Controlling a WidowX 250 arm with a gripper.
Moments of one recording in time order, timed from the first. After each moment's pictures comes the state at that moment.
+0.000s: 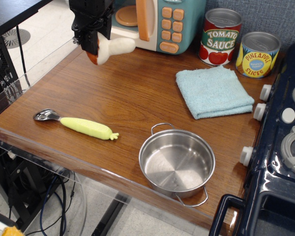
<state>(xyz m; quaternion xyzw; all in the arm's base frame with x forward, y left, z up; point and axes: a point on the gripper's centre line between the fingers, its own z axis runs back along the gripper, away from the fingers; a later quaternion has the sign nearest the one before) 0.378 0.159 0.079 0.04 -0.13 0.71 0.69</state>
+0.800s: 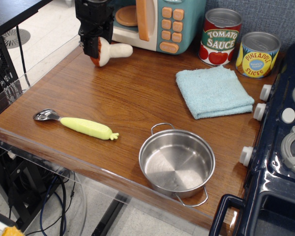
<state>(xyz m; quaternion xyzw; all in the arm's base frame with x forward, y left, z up) 0.420 0.188 0.047 0.05 -0.12 0.72 0.68</state>
